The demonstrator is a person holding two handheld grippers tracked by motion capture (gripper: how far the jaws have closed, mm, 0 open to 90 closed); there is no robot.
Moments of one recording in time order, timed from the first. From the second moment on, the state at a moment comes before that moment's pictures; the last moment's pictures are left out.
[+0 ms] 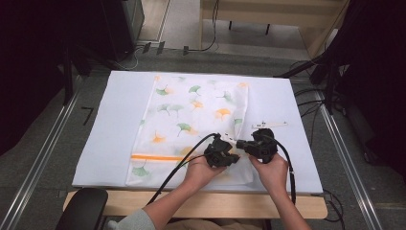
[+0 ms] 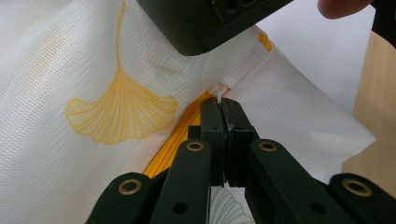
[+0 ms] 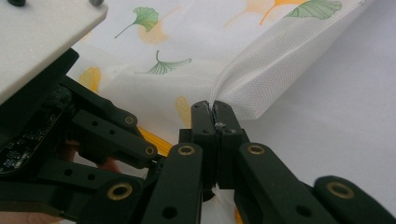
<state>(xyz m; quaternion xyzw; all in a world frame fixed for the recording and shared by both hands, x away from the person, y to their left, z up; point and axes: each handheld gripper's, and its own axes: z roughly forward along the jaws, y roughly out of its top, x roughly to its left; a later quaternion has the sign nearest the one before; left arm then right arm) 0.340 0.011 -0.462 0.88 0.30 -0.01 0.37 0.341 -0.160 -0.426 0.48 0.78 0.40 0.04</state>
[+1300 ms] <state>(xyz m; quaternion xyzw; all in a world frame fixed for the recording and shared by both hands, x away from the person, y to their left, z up) 0.346 0.025 -0.453 0.87 0.31 -0.03 0.37 0.339 -0.177 -0.435 0.49 0.78 0.38 0.03</state>
